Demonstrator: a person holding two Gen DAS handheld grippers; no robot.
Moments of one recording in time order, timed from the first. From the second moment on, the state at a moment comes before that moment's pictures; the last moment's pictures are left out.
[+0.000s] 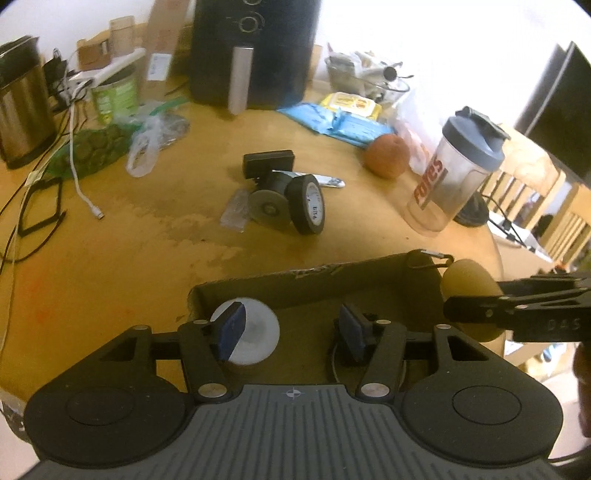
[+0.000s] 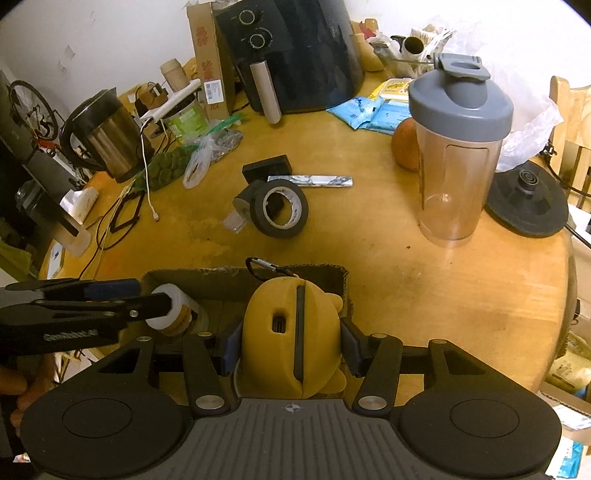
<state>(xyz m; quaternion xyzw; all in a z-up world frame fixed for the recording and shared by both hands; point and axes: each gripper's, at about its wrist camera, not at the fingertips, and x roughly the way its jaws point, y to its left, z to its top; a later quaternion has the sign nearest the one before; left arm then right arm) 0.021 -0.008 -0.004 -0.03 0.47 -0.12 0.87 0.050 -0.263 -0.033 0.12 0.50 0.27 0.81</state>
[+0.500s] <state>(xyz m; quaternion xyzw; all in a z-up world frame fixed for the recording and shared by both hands) 0.014 0.004 0.009 -0.06 0.46 -0.09 0.88 0.058 -0.242 -0.034 0.08 0.51 0.29 0.81</state>
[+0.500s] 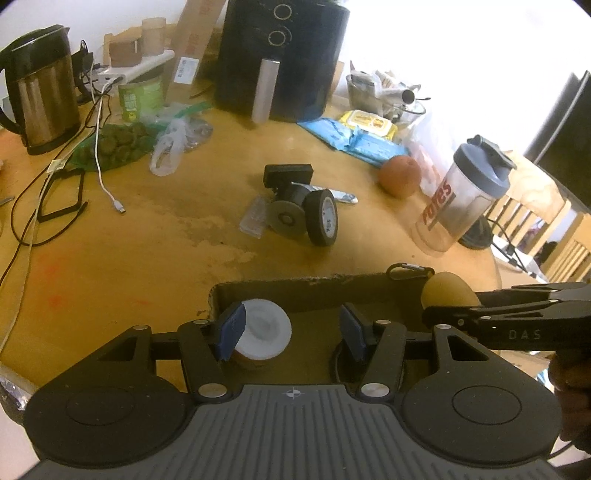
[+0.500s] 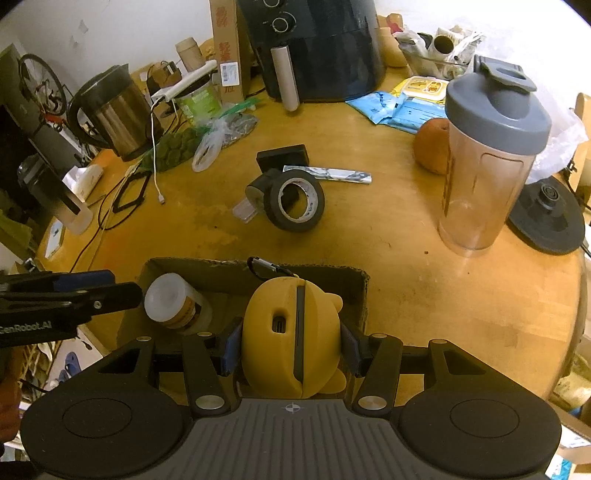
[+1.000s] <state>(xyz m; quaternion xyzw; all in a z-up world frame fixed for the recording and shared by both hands) 0.009 0.005 0.017 -0.06 0.45 -0.08 0.89 0.069 -0.230 -0.032 0.07 0.50 0.30 0.81</state>
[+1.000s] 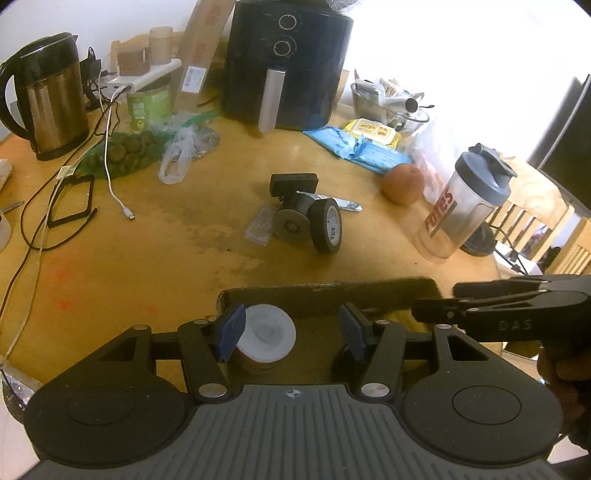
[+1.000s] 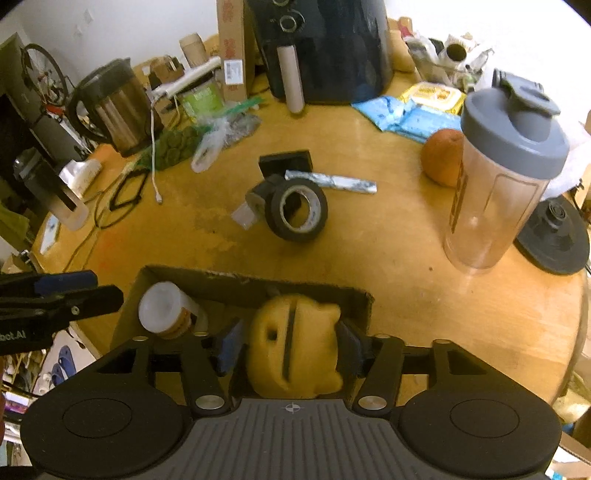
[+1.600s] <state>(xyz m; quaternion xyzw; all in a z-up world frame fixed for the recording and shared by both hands) -0.003 -0.004 0.015 -0.04 0.47 -0.07 0.88 0.060 -0.239 -0.036 0.07 0.51 0.28 0.81</state>
